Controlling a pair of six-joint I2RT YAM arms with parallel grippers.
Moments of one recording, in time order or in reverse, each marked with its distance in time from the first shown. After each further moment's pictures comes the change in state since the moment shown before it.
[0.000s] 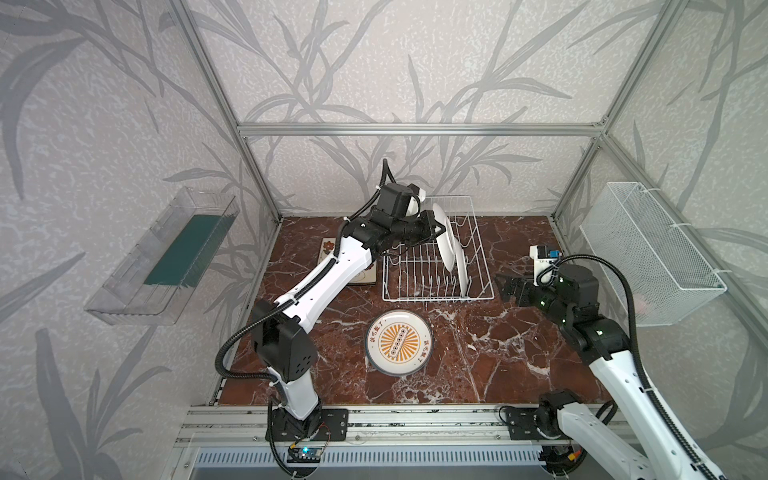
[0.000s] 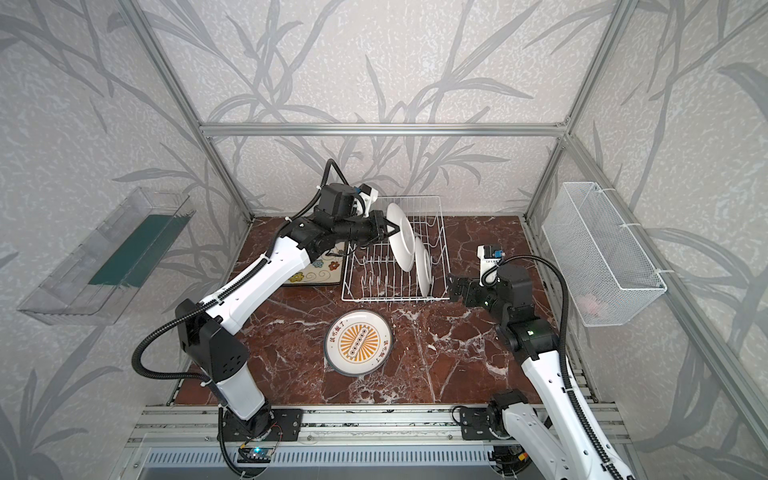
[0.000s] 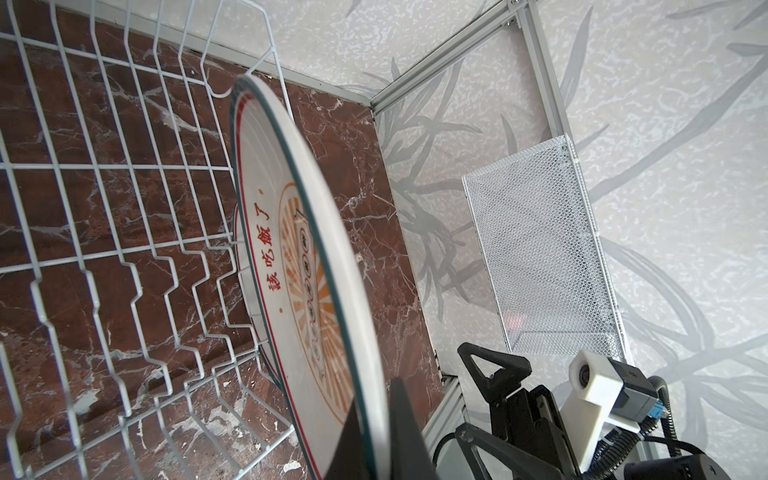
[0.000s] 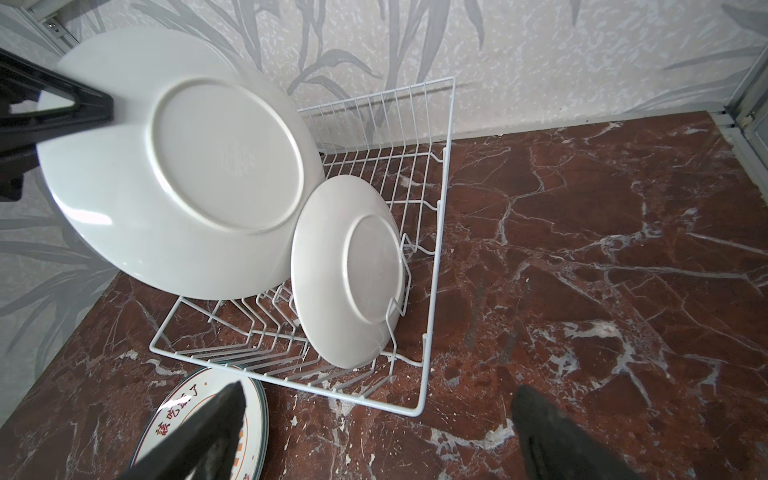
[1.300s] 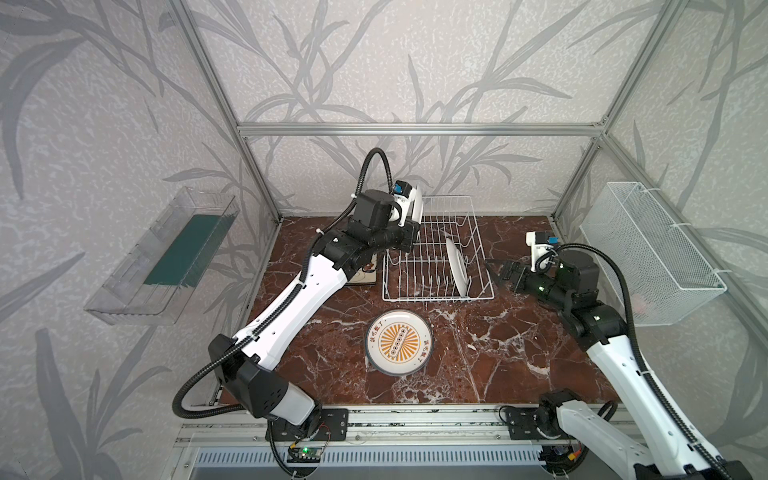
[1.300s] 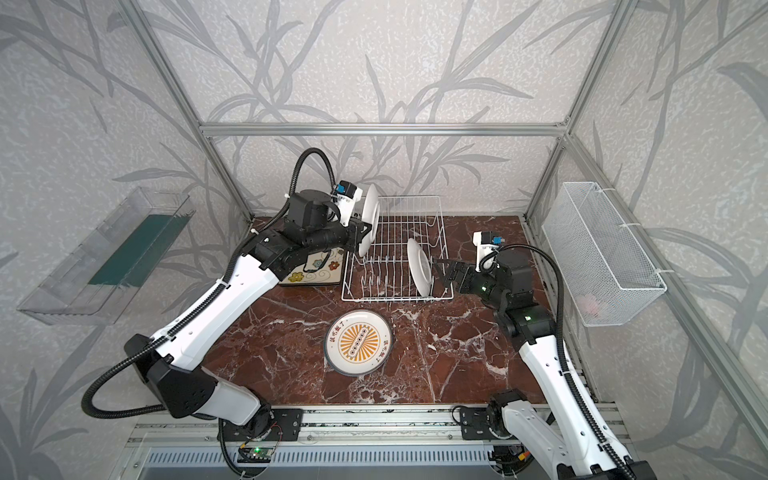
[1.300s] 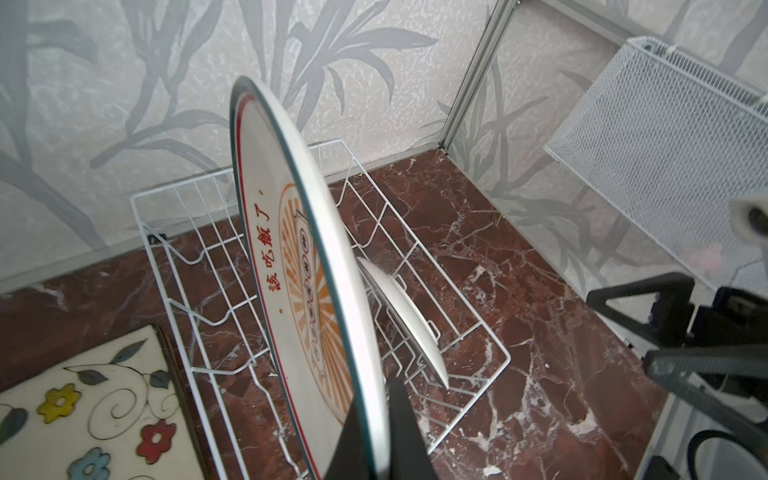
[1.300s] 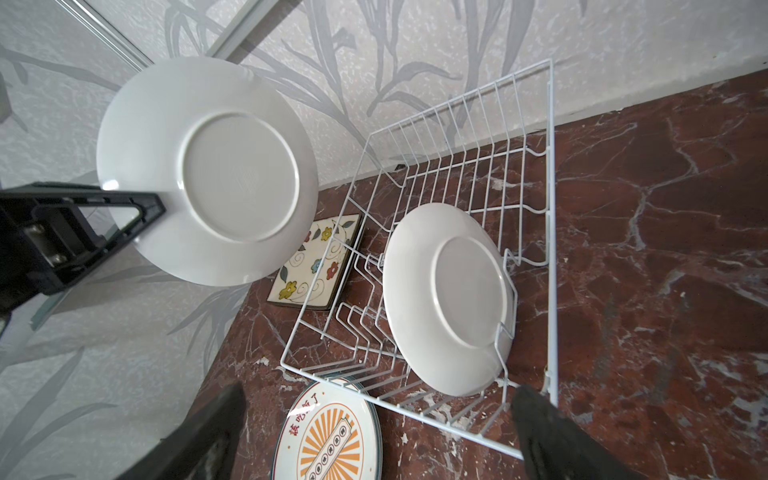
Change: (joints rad) left arm -0.022 -0.257 -0.163 -0.068 -0.307 0.663; right arm -0.001 0.114 0.102 0.093 -0.227 0.254
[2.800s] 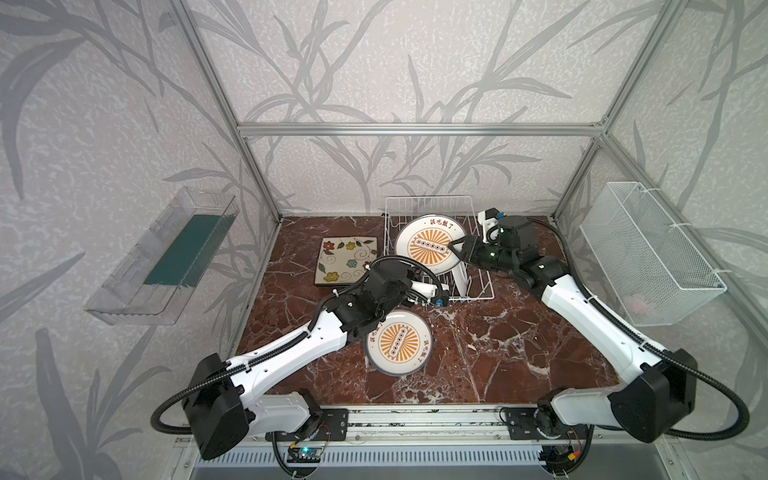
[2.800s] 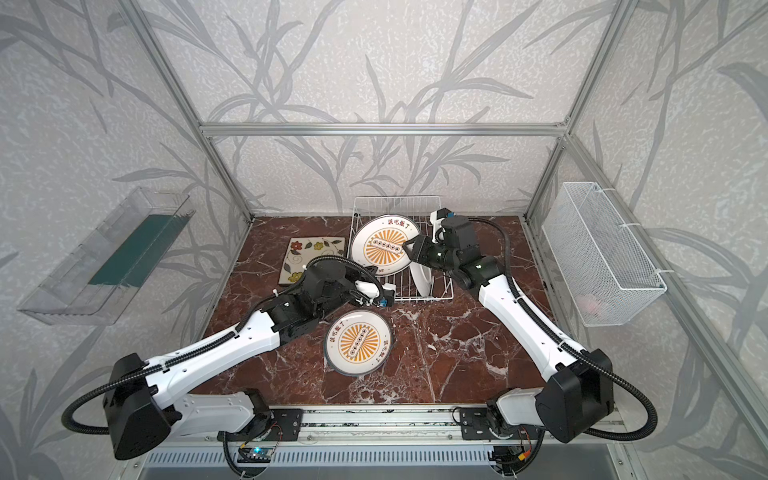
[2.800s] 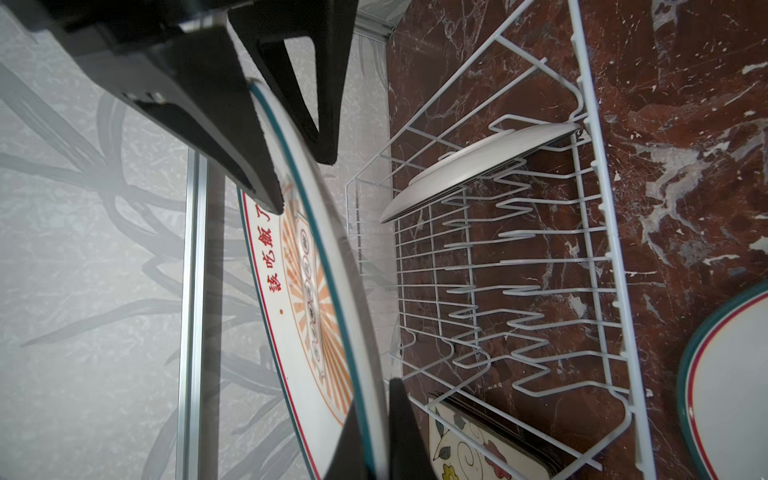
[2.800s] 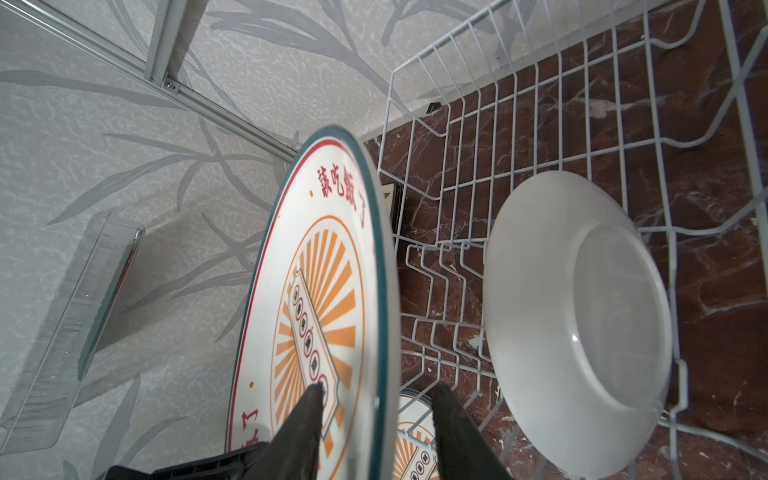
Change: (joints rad) left arm -0.235 -0.230 -0.649 0.500 -0.327 1.390; right arm 0.240 0.443 0.312 -0.003 0.105 0.225
